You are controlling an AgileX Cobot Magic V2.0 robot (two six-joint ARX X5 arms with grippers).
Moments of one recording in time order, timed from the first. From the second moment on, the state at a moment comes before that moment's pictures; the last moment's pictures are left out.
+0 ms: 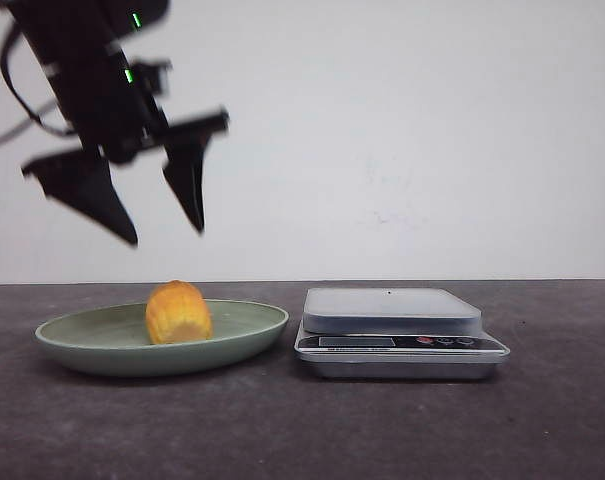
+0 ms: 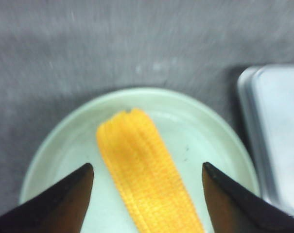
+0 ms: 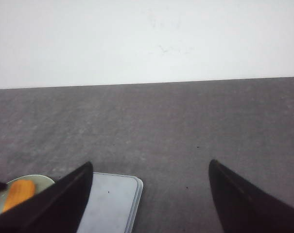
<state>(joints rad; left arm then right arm) -0.47 1.63 1.17 -0.47 -0.05 -0.35 0.07 0.76 1.10 -0.63 -0.19 0.16</state>
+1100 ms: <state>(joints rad) -0.53 1.60 1.21 -0.54 -0.07 -0.33 0.07 0.76 1.10 -0.63 -0.18 0.15</state>
